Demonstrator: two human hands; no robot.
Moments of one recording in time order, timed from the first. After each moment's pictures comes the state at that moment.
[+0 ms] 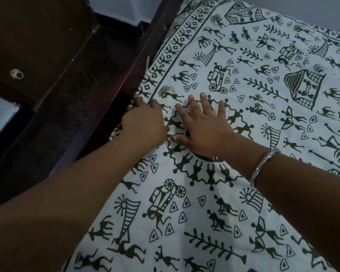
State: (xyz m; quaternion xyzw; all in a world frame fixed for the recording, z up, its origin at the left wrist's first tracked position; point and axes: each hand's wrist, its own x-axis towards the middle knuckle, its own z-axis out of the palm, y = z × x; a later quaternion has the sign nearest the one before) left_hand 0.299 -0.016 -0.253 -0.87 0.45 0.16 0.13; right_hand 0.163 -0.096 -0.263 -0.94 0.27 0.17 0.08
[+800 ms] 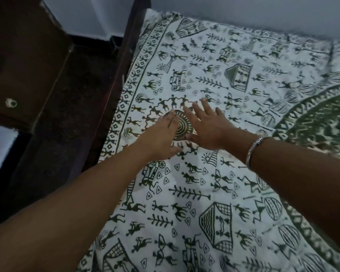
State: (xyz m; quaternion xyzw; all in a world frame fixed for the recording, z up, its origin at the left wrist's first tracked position) left_hand 0.217 0.018 -0.171 -0.67 0.68 0.28 0.07; right_hand 0.062 -0.075 -0.172 -0.91 0.34 0.21 0.11
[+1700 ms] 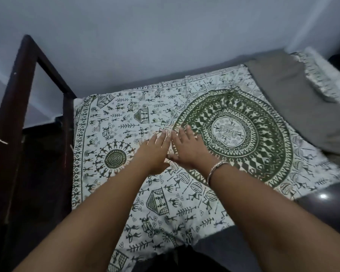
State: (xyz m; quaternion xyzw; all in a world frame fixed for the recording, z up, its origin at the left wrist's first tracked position) left_hand -0.022 0.056 0.066 -0.51 0.83 0.10 0.18; right_hand -0.173 0.051 0.057 -0.80 0.57 0.13 0.15
